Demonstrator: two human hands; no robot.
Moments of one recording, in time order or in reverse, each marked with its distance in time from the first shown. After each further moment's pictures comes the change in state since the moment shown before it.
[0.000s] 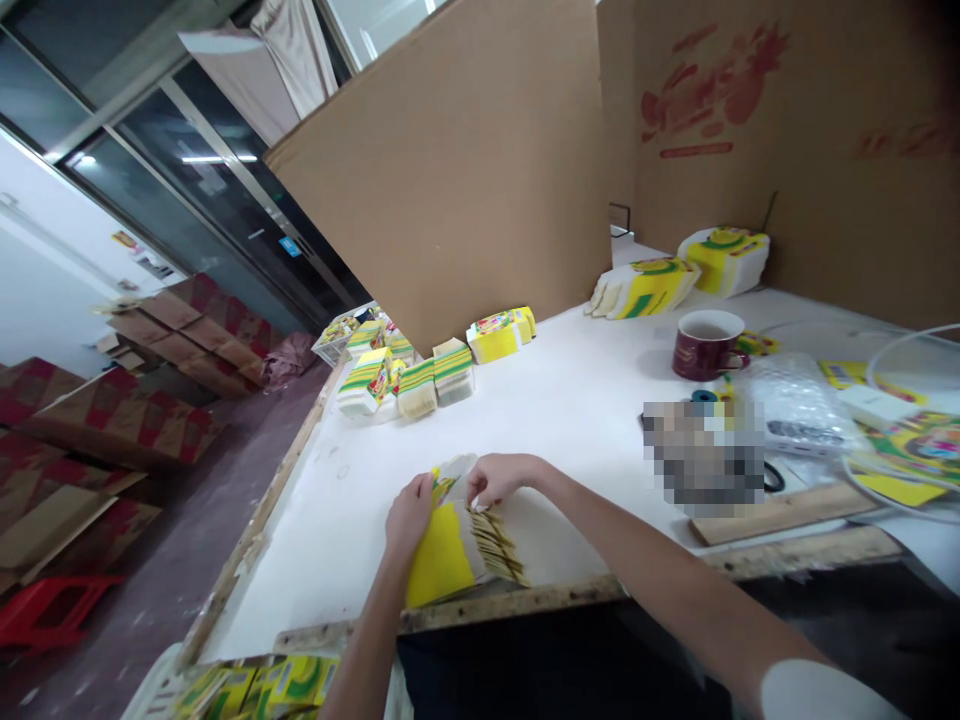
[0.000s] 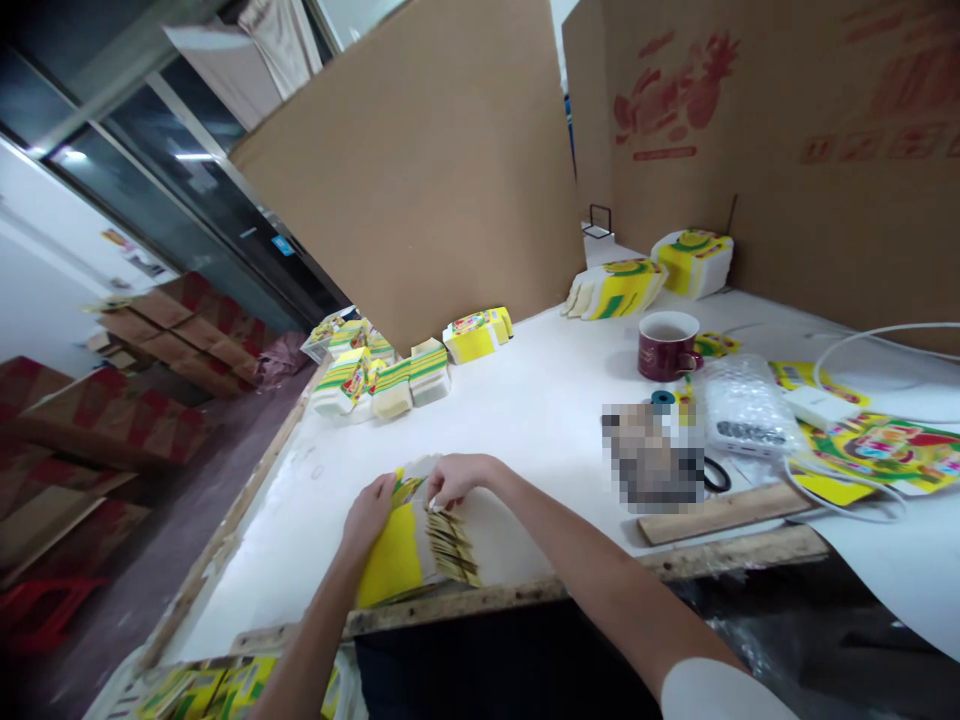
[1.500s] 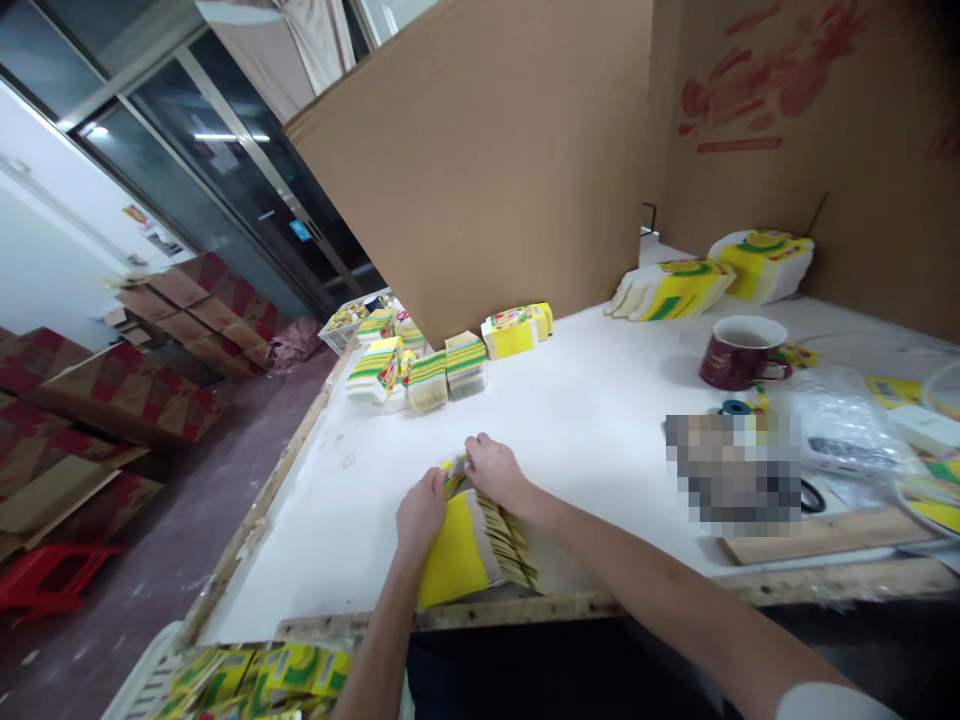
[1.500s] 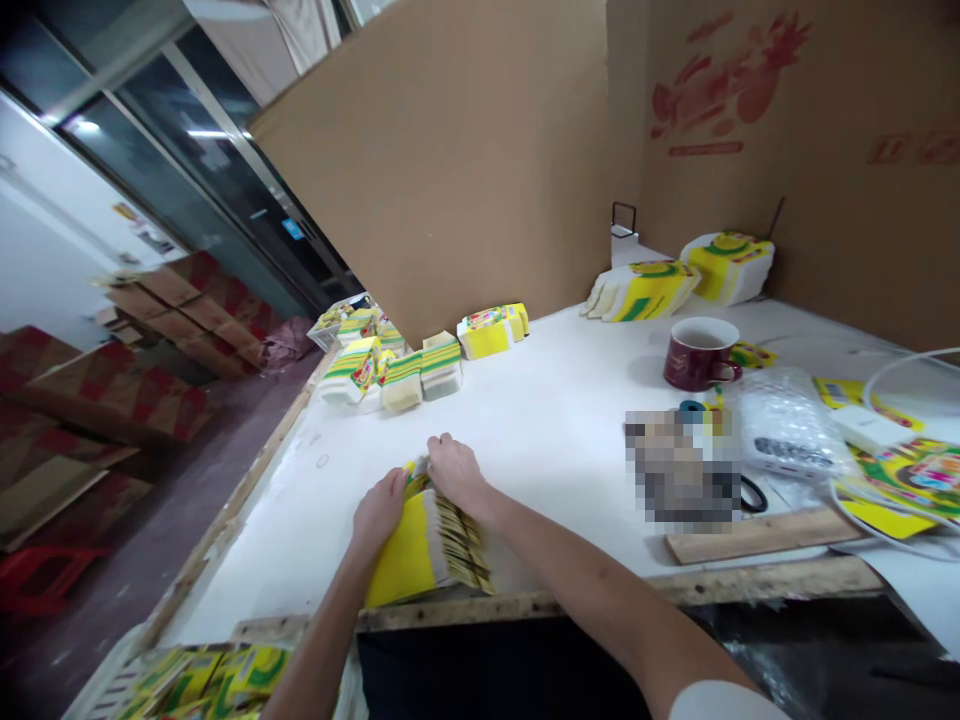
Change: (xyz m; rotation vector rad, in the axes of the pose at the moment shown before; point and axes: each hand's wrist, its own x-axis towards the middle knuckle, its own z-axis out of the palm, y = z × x) left_hand 0.000 0.004 0.003 0.136 -0.047 -0.044; right_hand 0.037 -0.018 0.033 -0.414 0.564 0.308
